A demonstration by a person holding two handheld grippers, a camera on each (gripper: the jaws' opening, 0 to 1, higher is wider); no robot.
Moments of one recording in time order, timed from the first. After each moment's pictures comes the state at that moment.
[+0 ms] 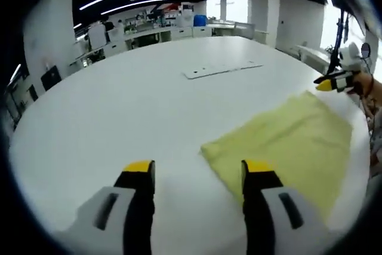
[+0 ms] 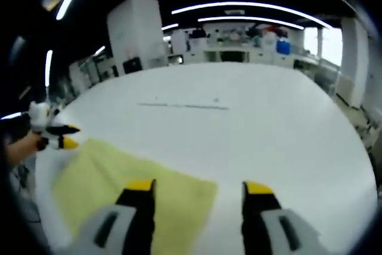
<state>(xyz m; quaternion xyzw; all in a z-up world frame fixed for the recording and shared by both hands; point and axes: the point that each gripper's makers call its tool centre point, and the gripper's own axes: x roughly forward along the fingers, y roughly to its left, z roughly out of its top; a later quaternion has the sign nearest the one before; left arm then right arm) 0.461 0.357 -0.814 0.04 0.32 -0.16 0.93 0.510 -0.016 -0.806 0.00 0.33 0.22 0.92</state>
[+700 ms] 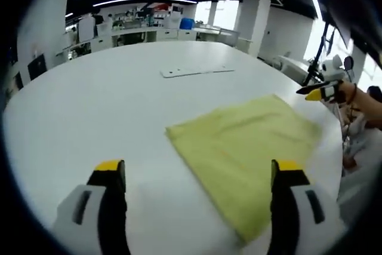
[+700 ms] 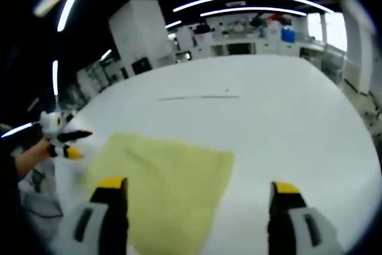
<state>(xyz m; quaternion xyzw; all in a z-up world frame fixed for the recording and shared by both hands) 0.395 0.329 -0.792 0.00 0.32 -0.23 0.92 0.439 -0.020 -0.787 0.04 0.36 0.27 0.89</state>
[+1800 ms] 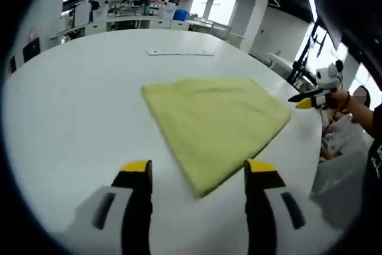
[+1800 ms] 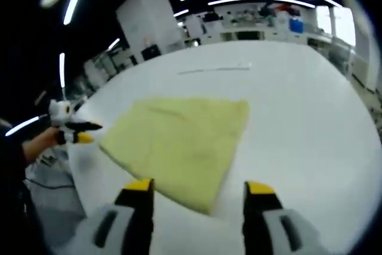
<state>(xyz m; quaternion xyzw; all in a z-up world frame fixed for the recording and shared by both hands) 0.315 0.309 -0.817 -0.05 0.36 -0.25 0.90 0.350 -0.034 -0.815 0.02 0.40 0.29 0.87</state>
